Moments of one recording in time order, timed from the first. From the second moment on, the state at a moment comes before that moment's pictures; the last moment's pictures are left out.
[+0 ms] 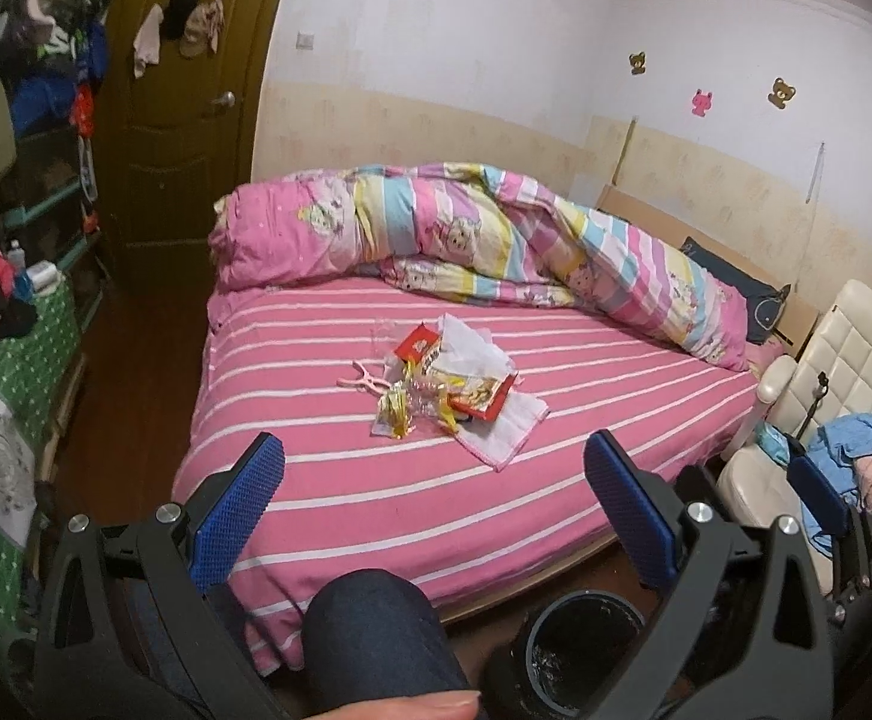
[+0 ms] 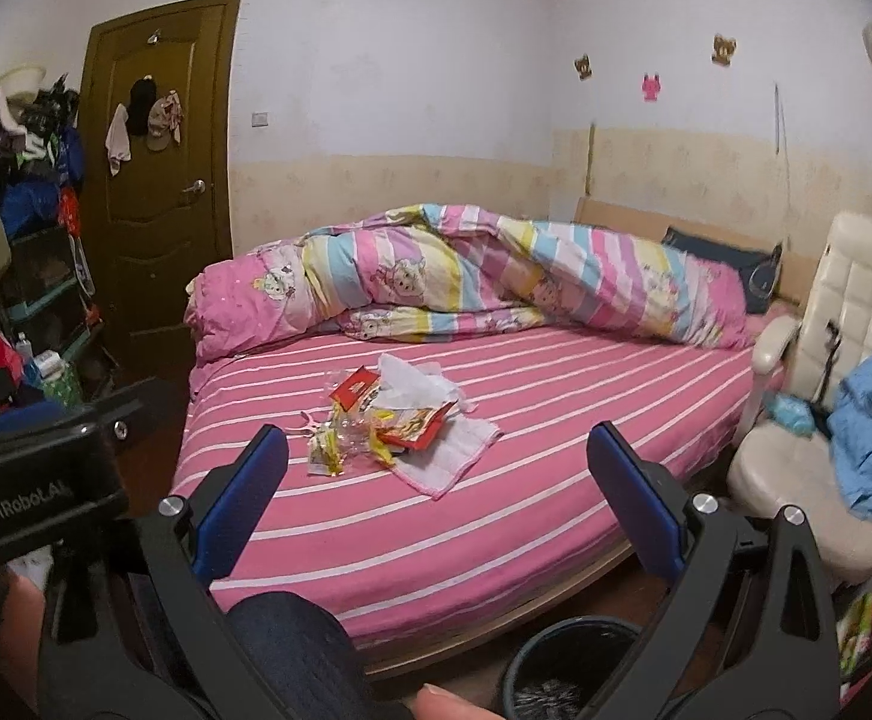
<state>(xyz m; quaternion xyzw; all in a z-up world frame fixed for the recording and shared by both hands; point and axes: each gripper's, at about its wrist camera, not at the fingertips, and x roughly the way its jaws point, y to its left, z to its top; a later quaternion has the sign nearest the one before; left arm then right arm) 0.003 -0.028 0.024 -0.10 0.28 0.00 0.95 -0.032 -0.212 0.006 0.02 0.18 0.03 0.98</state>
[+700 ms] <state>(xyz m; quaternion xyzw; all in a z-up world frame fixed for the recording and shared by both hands) 0.138 0.037 -0.086 -0.15 0.35 -0.03 0.92 0.121 -0.204 -0.096 0.05 0.29 0.09 0.95</state>
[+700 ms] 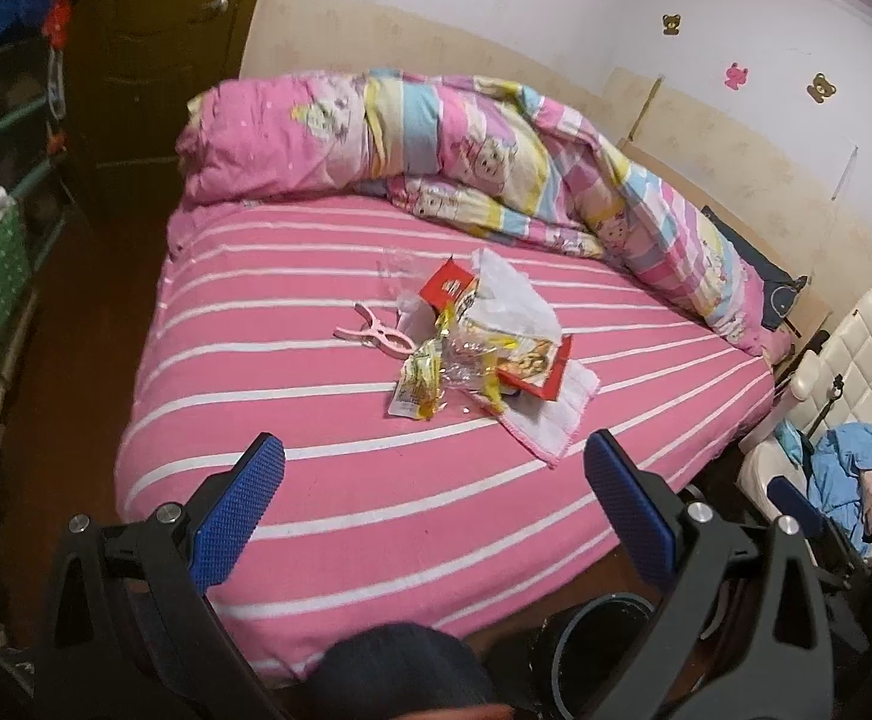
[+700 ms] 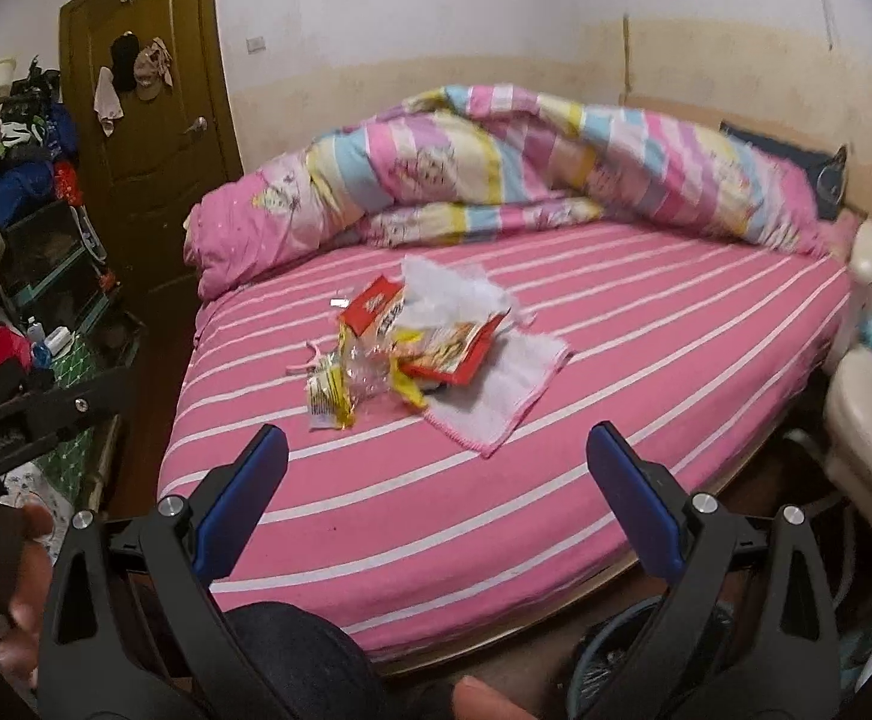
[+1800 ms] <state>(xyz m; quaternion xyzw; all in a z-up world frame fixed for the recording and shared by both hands) 0.370 0.003 -0.230 -0.13 0.46 -0.21 0.86 0.367 -0.211 -0.224 0.16 0.41 0.09 0.89</state>
